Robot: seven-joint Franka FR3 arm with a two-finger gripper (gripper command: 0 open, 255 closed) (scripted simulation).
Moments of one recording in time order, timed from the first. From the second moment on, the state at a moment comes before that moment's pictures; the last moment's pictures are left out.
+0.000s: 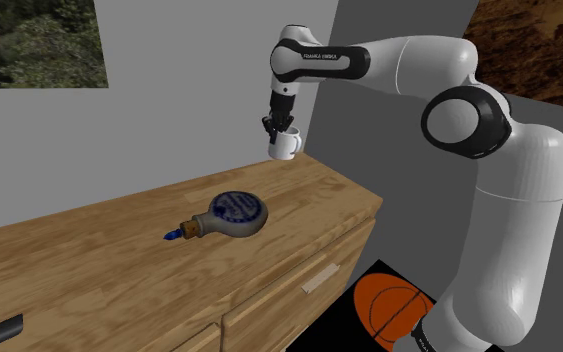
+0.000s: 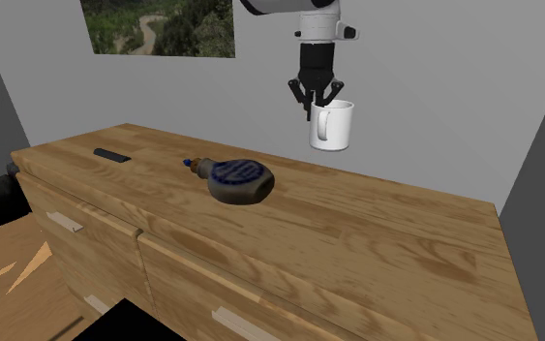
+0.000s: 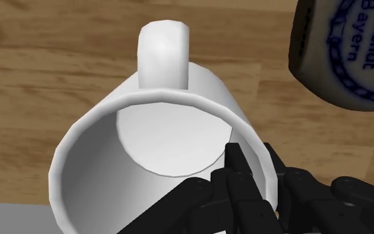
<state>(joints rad) -0.02 0.35 0.01 -1.39 0.00 1.77 -0.07</state>
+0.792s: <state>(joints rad) 0.01 0.34 0.02 -1.26 0.00 1.64 -0.03</state>
